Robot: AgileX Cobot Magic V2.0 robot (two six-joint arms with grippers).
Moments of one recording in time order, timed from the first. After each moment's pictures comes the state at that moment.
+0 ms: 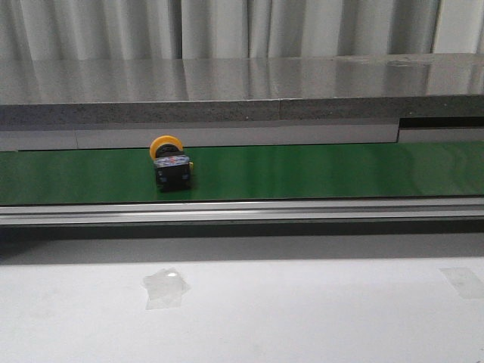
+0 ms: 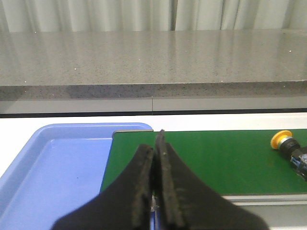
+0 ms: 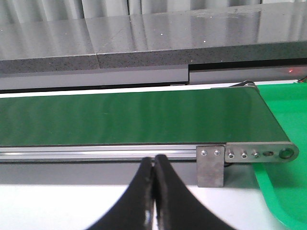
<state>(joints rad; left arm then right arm) 0.05 0.22 -0.31 -0.20 0.31 0.17 0.07 -0.01 0.03 0.05 0.14 0.04</state>
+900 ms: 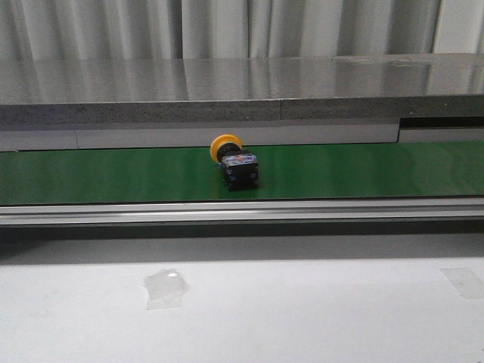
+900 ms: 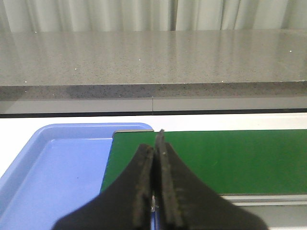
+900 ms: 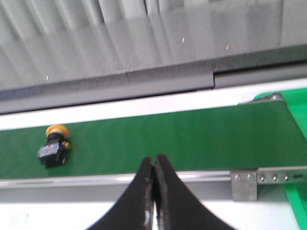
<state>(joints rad) 0.05 0.22 -0.31 -0.20 0.31 0.17 0.07 0.24 -0.38 0.19 0.44 0.04</state>
